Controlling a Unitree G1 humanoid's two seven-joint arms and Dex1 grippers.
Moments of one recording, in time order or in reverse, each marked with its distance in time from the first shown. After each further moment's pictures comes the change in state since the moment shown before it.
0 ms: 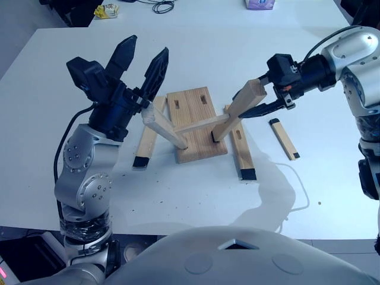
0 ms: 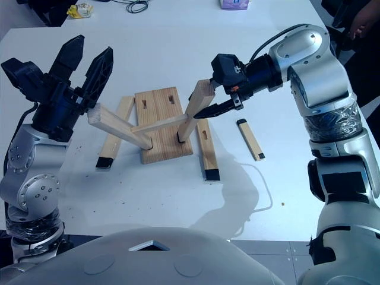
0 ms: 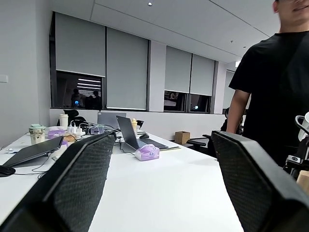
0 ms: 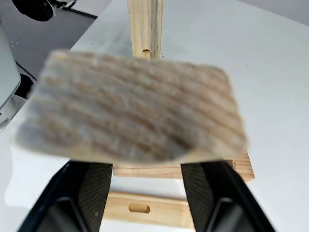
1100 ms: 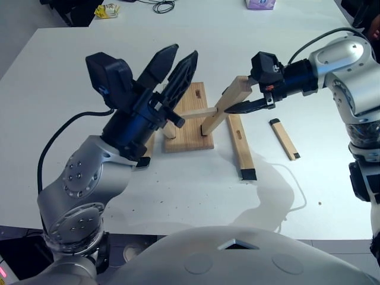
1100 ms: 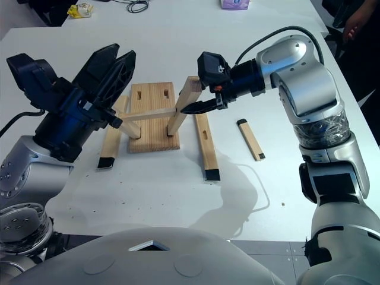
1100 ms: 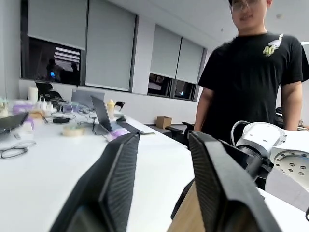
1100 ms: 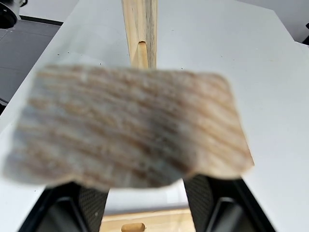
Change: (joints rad) left arm -0.062 0.126 -0.043 -0.350 -0.438 0.327 0.538; right arm 0.072 0.040 -0.038 -0.141 0.003 0.225 -0.215
